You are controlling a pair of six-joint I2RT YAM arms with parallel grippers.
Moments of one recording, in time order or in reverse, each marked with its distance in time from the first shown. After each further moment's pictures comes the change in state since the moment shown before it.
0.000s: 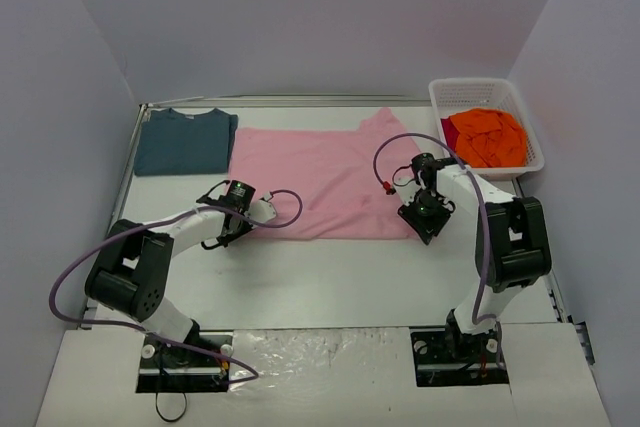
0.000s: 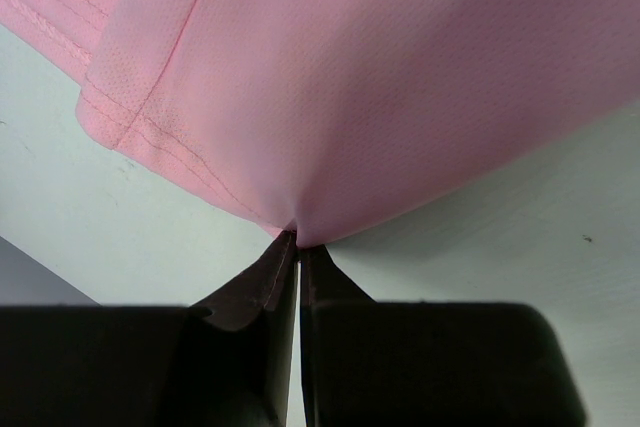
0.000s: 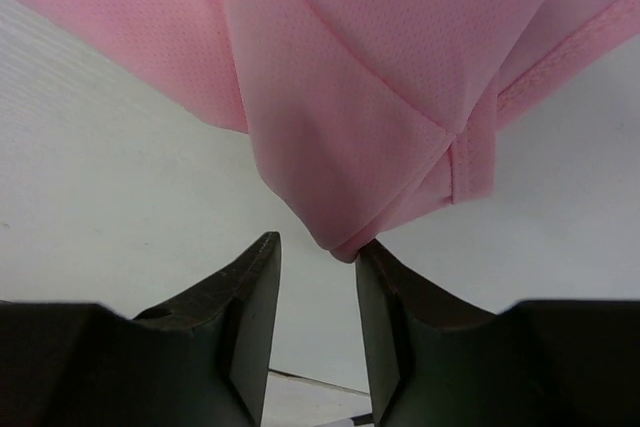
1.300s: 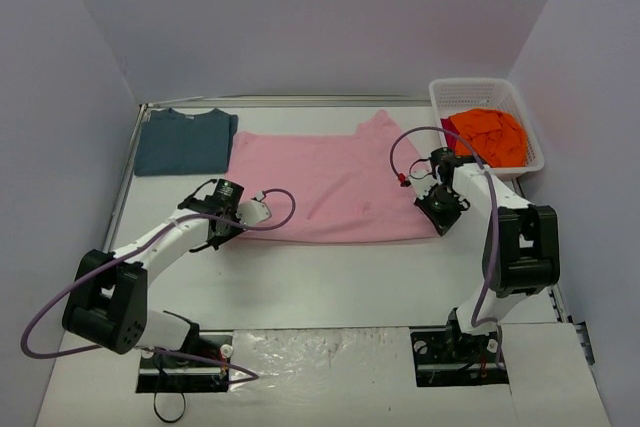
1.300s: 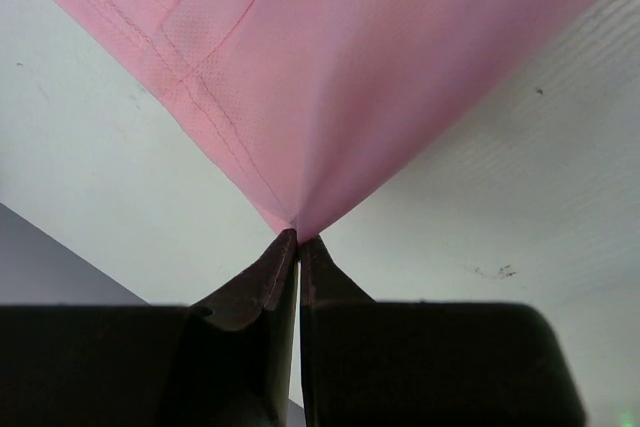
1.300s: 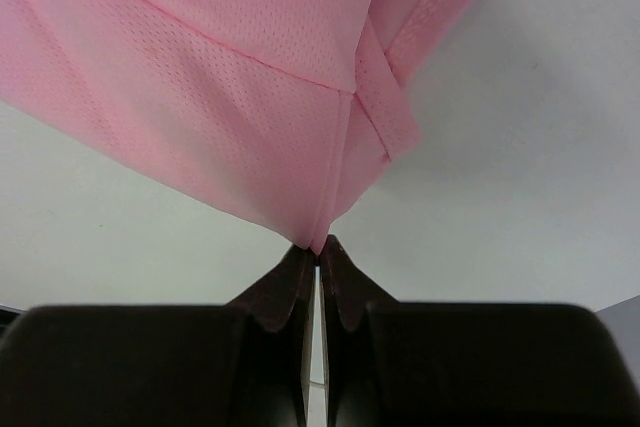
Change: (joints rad) left arm 0.029 -0.189 0.002 -0.166 0.050 0.018; right arm -0.109 -0.039 0.009 0.008 -0.010 -0.050
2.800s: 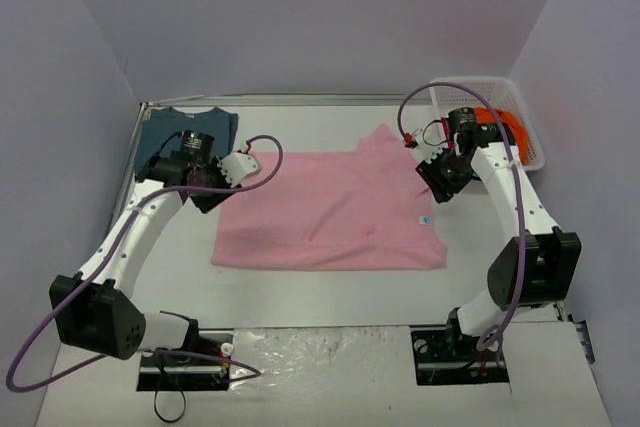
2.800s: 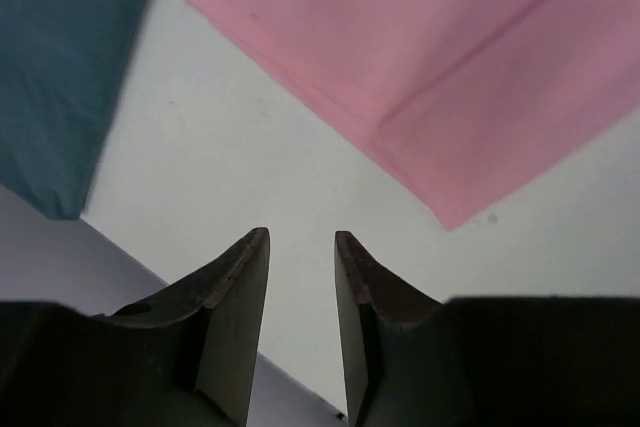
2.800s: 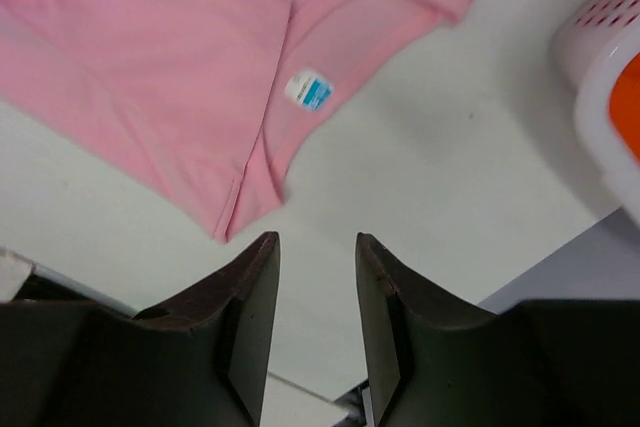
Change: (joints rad) left arm 0.111 -0.076 0.409 -0.384 0.263 0.064; right arm 0.000 -0.134 0.310 -0.255 -0.117 -0.077
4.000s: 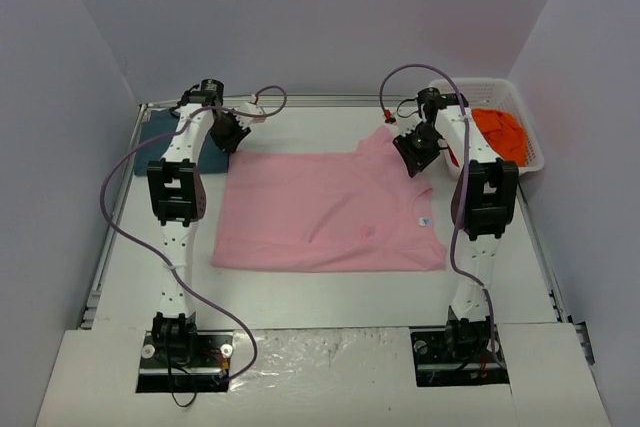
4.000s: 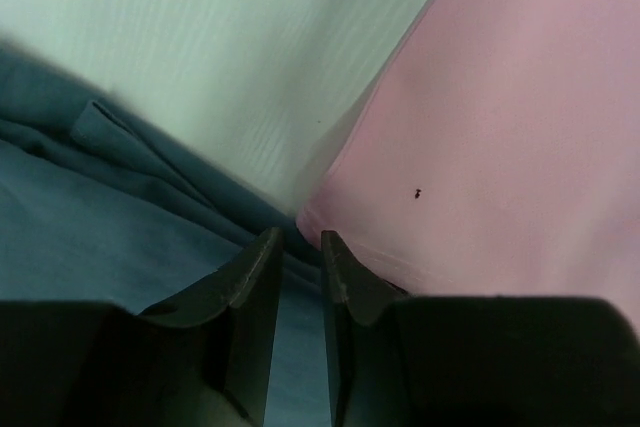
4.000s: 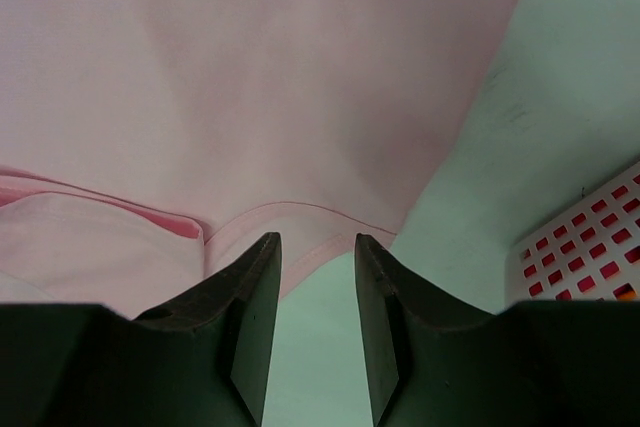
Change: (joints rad) left arm 0.199 1.238 1.243 -0.102 0.278 0.191; right arm 0.021 0.666 0.561 0.039 -0.060 0.118
